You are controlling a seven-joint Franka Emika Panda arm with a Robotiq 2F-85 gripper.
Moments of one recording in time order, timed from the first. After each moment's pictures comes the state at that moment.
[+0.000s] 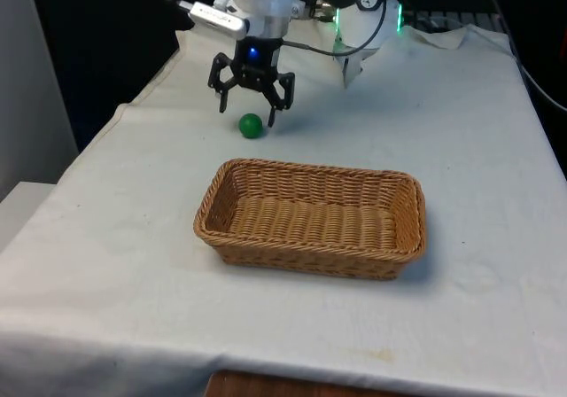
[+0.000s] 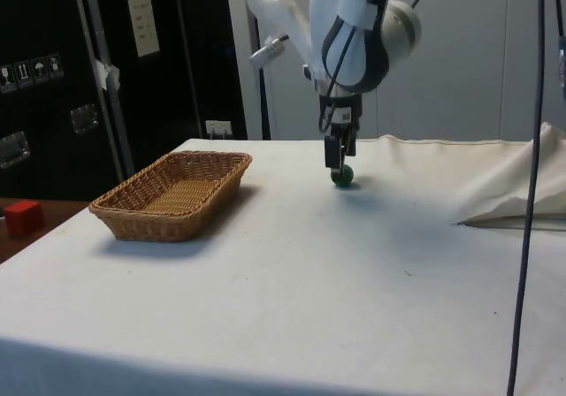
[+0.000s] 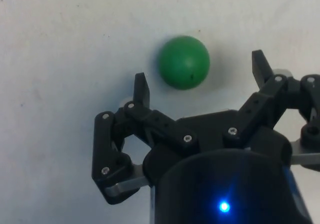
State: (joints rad) arm 0.30 0.39 -0.61 -2.50 0.09 2.94 -0.30
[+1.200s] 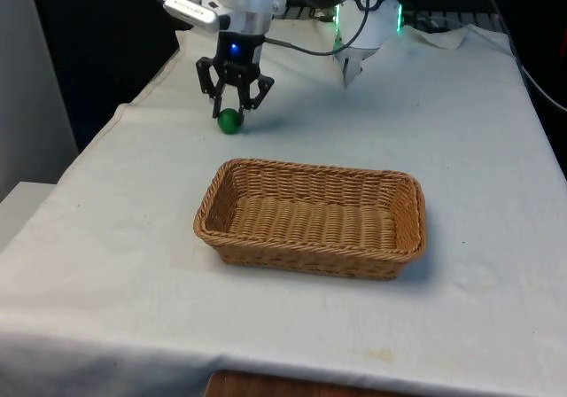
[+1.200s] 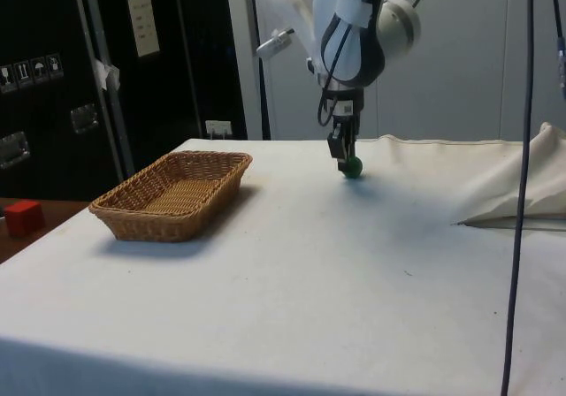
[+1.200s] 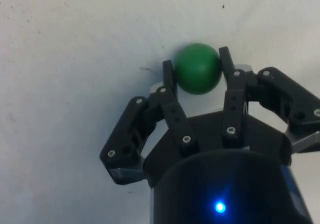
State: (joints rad) arm 0.26 0.40 -0.63 -2.47 0.10 2.93 -0.34
